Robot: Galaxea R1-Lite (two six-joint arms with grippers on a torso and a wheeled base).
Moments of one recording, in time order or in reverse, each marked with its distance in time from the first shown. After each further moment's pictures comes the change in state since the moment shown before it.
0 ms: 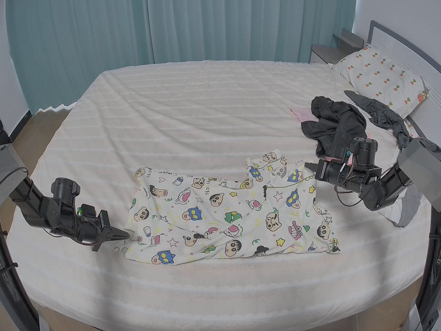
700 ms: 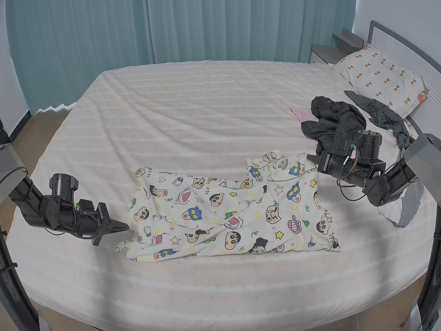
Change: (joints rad) left arm 0.002 -0.004 -0.001 -0.100 -0.001 -0.129; right arm 0.003 -0.053 0.003 0.009 -0.006 0.028
